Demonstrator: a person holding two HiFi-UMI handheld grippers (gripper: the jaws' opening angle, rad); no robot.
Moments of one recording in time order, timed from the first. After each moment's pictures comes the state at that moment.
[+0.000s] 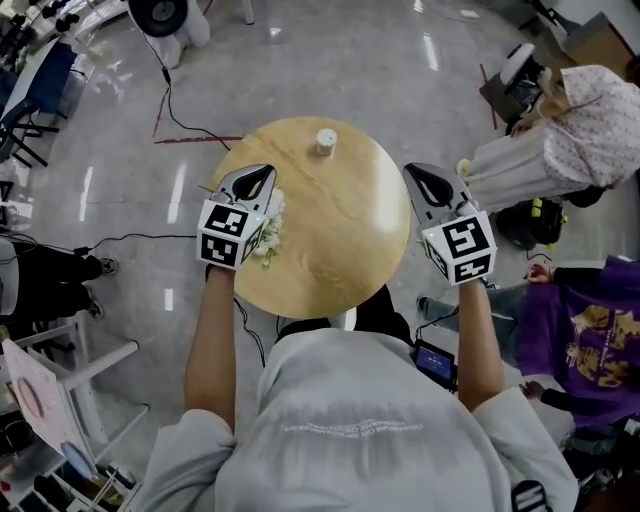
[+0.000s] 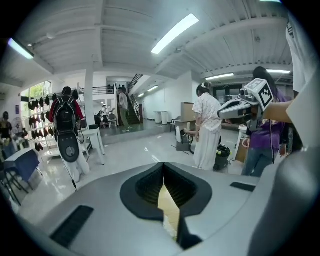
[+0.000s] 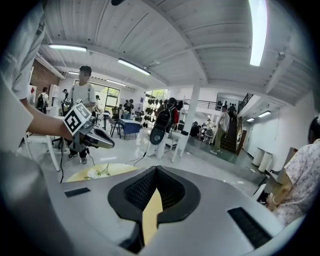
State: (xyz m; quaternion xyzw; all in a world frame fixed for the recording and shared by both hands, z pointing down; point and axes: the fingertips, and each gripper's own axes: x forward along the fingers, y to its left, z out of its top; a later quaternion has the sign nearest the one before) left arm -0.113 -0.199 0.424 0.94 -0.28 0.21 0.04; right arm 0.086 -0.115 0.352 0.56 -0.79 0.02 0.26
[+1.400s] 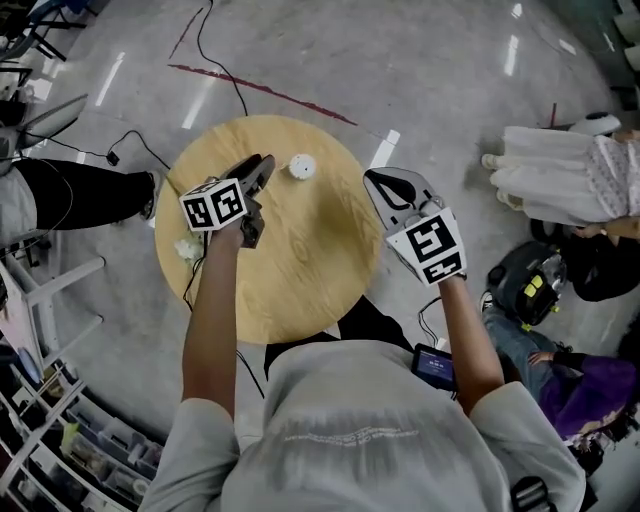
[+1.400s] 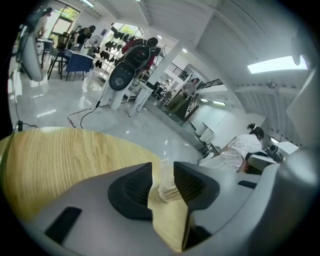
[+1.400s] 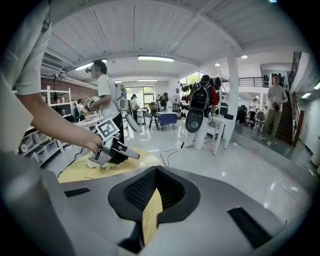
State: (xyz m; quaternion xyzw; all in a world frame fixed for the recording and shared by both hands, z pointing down) left arm -0.036 -0.346 0.601 0.77 -0.46 0.07 0.44; right arm 0.142 -0.304 0.484 0.31 -0.90 0.10 0.28
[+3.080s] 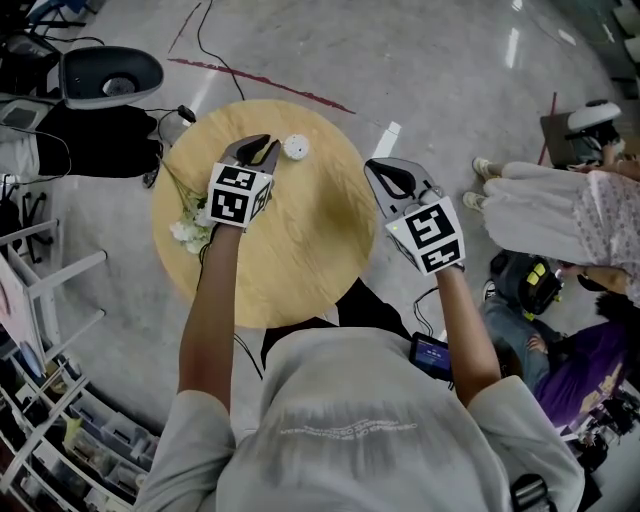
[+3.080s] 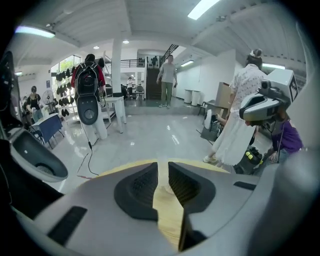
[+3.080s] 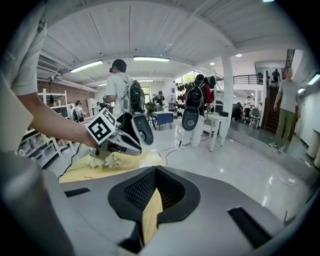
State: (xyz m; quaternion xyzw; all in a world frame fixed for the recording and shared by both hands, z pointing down) left arm 0.007 -0.330 0.574 0.84 -0.42 0.29 0.18; right arm 0.160 -0.277 0.486 0.32 -0.90 0.11 0.28
